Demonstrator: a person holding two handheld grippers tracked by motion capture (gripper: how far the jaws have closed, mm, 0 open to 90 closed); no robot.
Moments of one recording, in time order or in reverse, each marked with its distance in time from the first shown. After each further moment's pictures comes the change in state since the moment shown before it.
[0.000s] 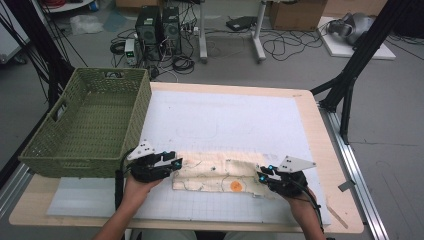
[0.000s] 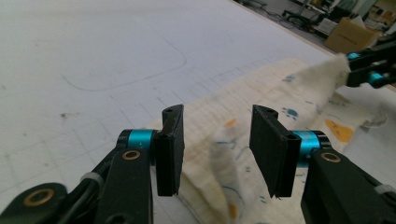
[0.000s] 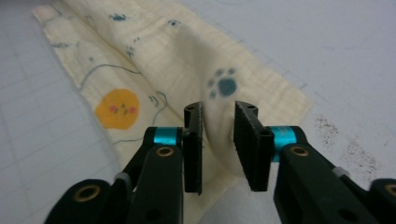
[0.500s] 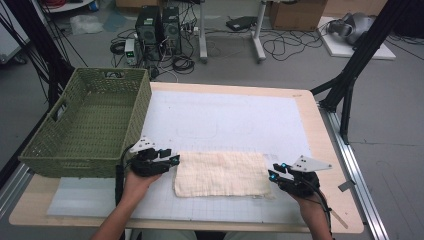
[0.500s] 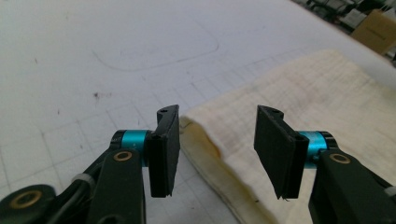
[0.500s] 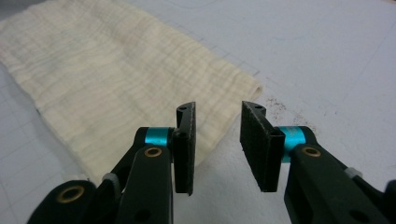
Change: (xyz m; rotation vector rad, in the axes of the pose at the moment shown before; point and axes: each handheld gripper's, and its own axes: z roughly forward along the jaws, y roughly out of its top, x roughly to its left) left arm 0.014 -0.002 0.016 0.104 0.063 -0.053; right arm -0.014 -0.010 -0.016 -0.015 -0.083 0.087
